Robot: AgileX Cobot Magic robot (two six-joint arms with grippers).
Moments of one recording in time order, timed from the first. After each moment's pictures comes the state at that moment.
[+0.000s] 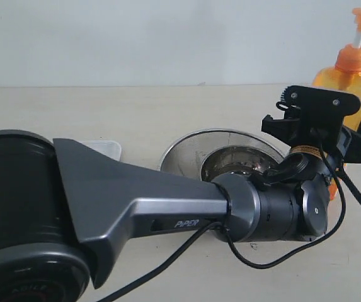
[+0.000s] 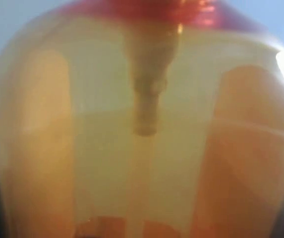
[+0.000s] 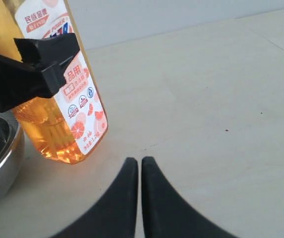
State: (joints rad) left arm -1.10 2.45 -1.78 -0.85 -0.73 0.56; right arm -0.05 0.00 0.00 -0.10 0.37 0.26
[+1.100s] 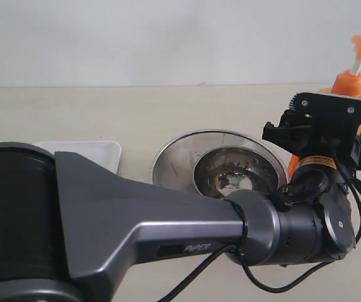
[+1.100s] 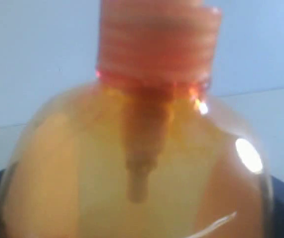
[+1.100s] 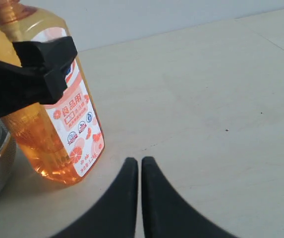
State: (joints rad) left arm -1.16 2.45 -1.78 -1.06 -0.82 0.74; right arm -0.05 0.00 0.00 -0.10 0.37 0.26
